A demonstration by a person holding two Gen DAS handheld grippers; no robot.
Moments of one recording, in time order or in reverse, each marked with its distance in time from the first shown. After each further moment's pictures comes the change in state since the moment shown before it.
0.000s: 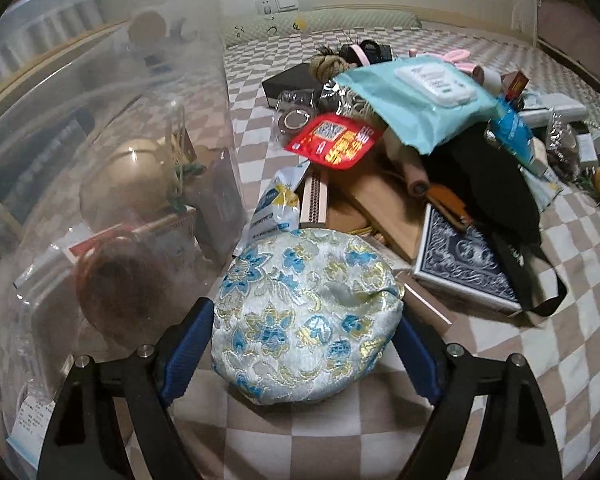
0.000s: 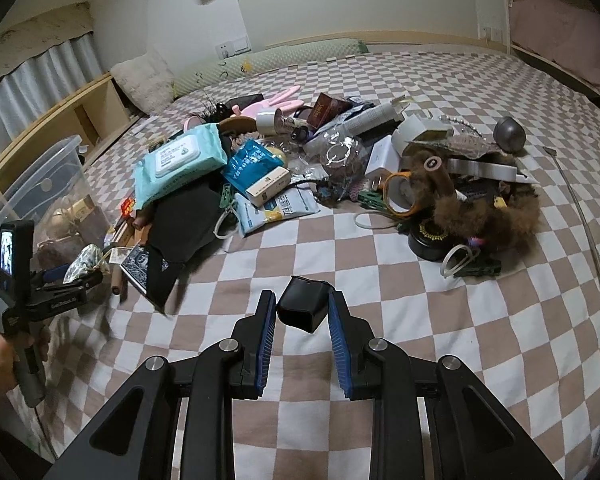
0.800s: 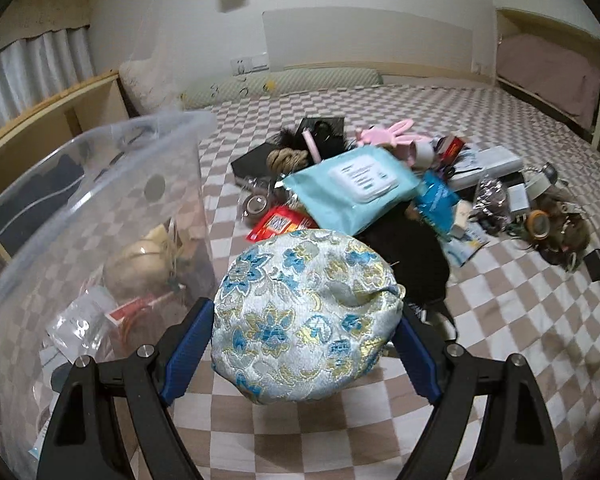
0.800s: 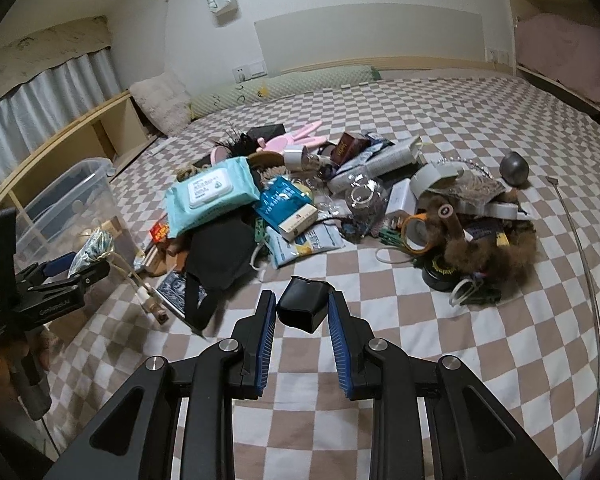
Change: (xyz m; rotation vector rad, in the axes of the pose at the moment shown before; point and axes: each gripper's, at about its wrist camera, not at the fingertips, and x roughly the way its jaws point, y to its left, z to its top) left arm -0.075 -0.017 0.025 0.028 -0.185 -0.116; right arm -0.033 0.025 0.016 -0.018 -0.081 0.038
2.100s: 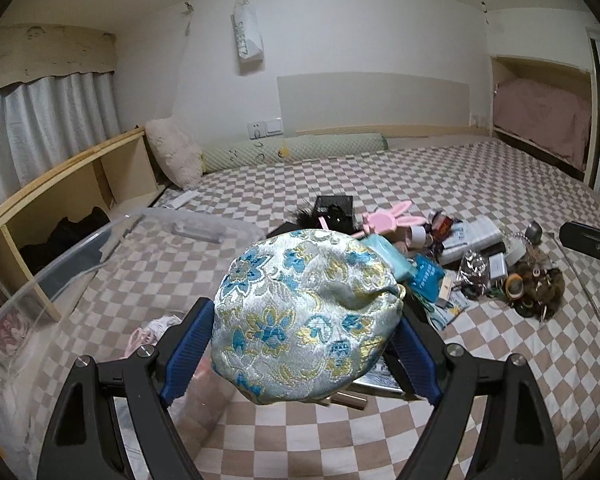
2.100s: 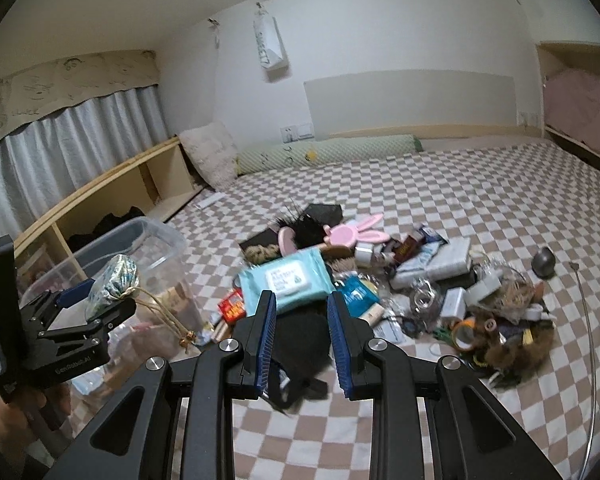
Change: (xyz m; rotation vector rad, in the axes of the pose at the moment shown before) left arm -0.095 0.029 0.041 -0.025 -0.204 0.036; right arm -0.054 0.081 0.071 -0.078 -0.195 0.102
